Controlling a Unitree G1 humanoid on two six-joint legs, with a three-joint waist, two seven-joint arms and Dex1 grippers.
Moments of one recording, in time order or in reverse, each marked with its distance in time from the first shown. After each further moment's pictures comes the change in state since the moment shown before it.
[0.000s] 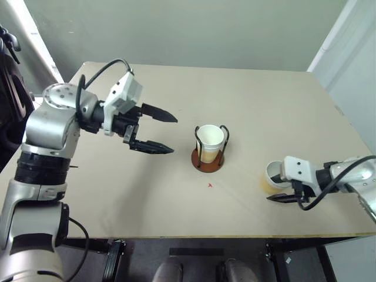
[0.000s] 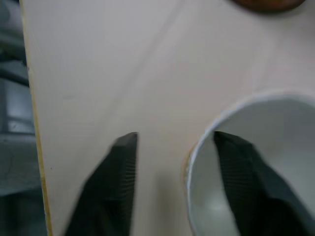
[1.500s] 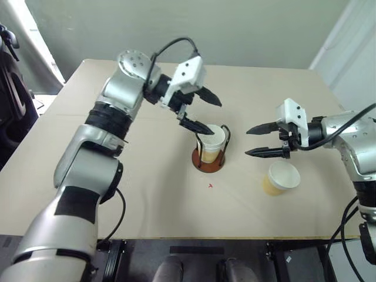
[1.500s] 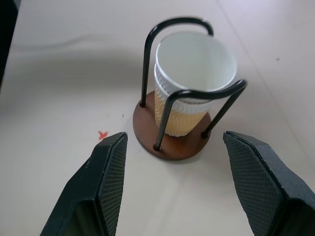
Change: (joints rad) left arm -0.451 -0.326 -0.260 0.598 0.151 -0.361 0.001; right arm -0.455 0.228 -0.051 0.221 0.111 0.080 0.060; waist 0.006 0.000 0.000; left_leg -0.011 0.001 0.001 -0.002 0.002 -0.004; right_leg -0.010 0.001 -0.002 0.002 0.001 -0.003
